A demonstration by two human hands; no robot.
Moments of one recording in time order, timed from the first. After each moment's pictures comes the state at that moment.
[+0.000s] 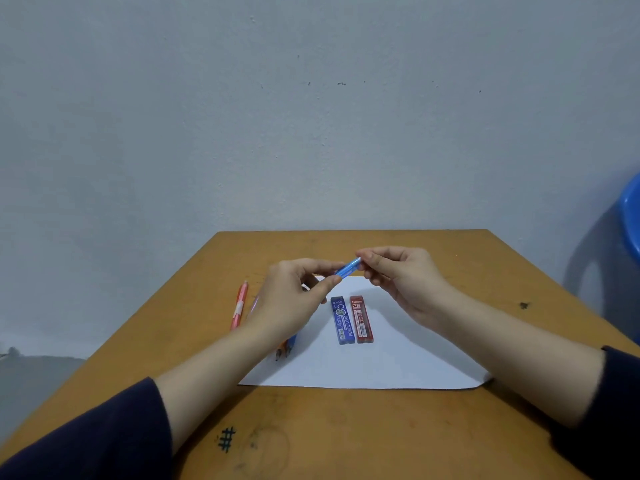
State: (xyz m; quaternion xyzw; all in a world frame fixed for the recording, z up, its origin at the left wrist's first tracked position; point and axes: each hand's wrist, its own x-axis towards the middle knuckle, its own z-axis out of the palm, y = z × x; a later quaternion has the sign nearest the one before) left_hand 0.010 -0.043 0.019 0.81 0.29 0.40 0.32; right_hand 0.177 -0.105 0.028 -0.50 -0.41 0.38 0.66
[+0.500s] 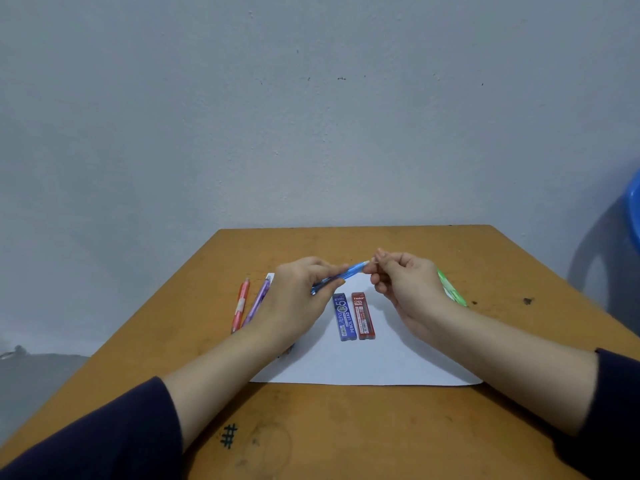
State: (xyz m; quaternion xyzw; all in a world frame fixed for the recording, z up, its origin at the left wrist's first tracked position) left_hand 0.014 -0.040 0.010 0.87 0.22 0.42 0.12; right_hand 0.169 -0.100 0.012 -0.53 -0.30 0.34 0.72
